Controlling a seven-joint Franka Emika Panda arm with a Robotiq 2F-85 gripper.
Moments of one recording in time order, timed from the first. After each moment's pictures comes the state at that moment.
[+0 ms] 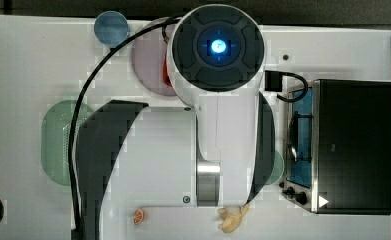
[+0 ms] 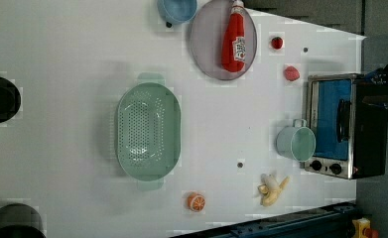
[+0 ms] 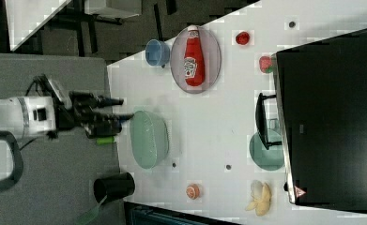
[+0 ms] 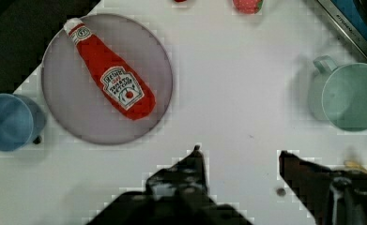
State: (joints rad) arm 0.02 -0.03 -0.01 -1.80 -0.01 0.19 0.02
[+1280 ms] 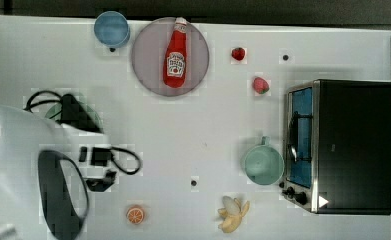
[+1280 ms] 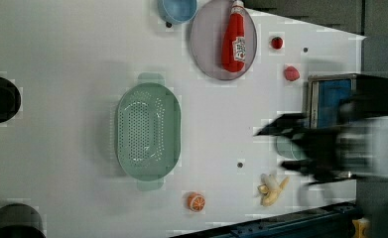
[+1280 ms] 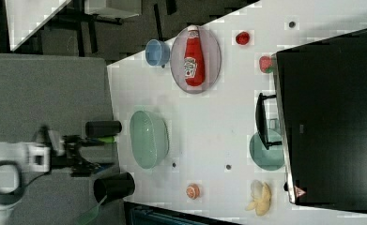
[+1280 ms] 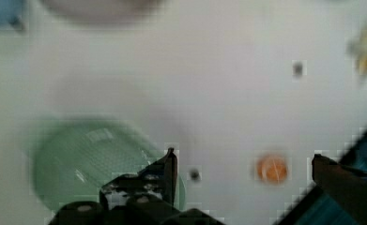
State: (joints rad) arm 0.03 -0.08 0.43 -2.02 0.05 0.23 0.55
